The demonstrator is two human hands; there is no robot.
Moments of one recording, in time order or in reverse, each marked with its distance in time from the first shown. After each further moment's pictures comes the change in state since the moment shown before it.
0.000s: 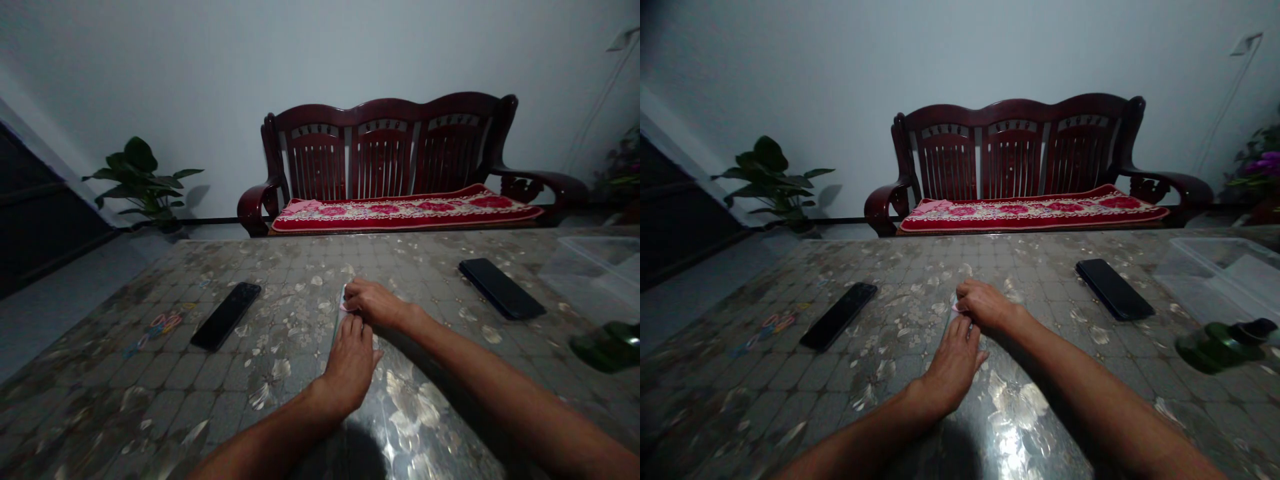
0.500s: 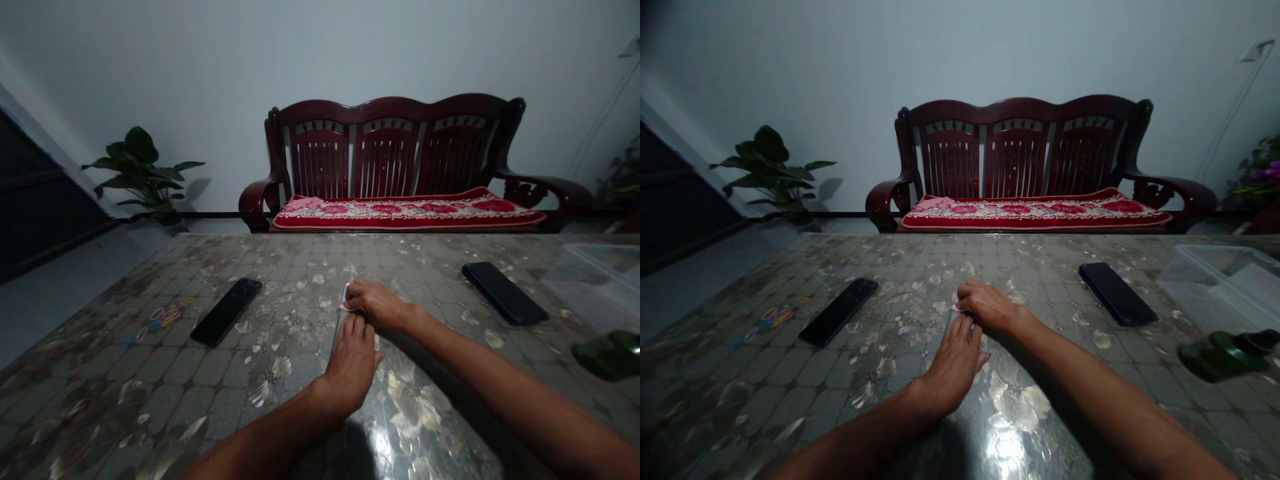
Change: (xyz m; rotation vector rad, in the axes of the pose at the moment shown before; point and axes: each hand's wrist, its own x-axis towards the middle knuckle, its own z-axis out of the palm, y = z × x) left_hand 0.000 0.000 0.000 0.002 0.020 0.010; right_hand 0.001 0.008 0.012 0.010 0.044 -0.097
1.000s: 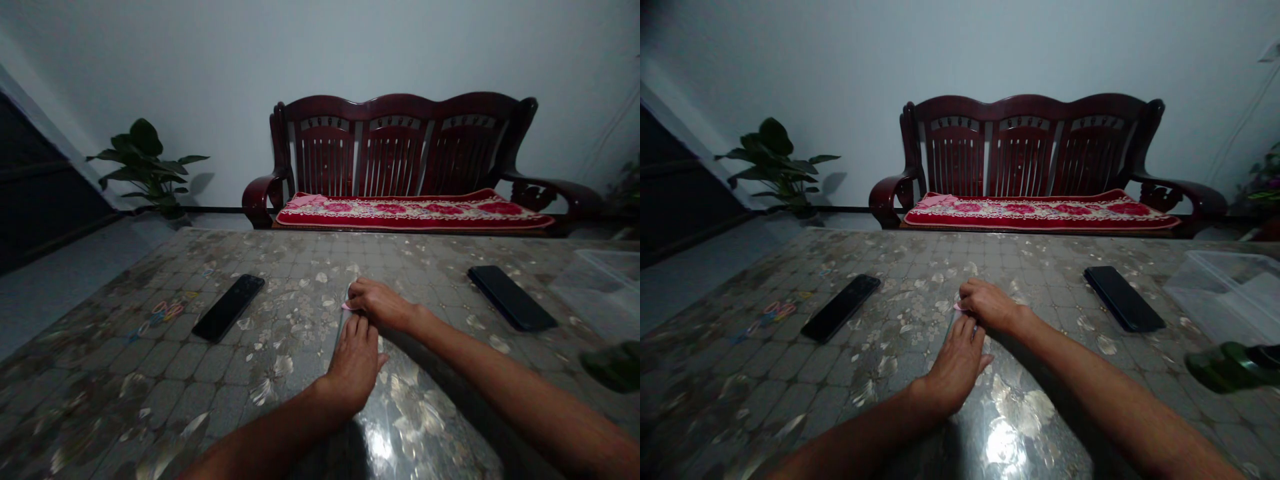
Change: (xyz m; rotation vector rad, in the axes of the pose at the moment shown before) left_hand 0.002 0.002 -0.002 -0.022 -0.026 -0.019; right_hand 0.004 0.000 -0.004 -0.025 -0.041 0.003
